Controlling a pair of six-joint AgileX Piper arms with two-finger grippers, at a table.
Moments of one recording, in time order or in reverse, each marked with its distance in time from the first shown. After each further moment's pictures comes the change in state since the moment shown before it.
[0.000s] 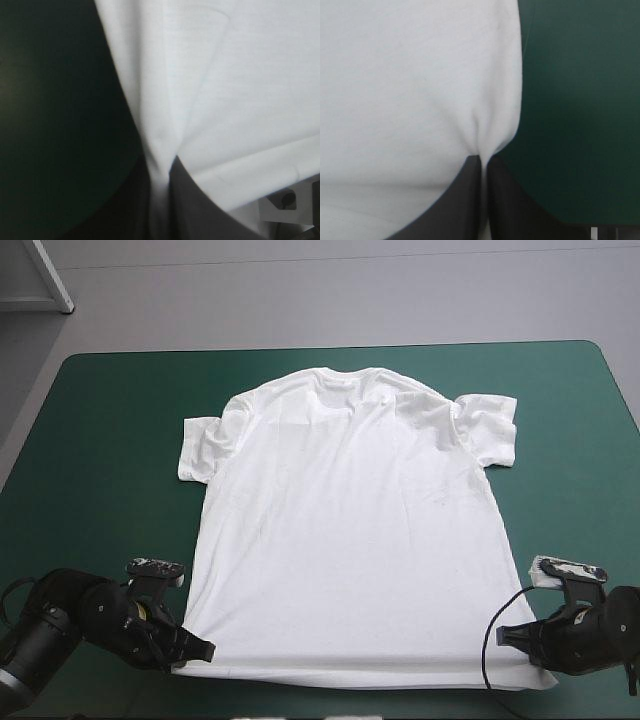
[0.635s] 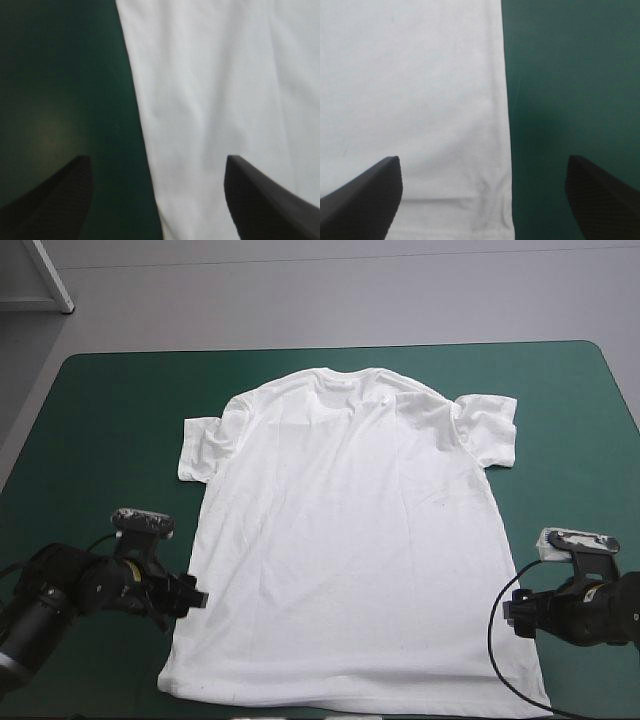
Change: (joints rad) left arm 0.019 0.056 -0.142 0.204 -0.171 -0.035; right arm 0.028 0.007 -0.149 -0.039 -0.015 0.011
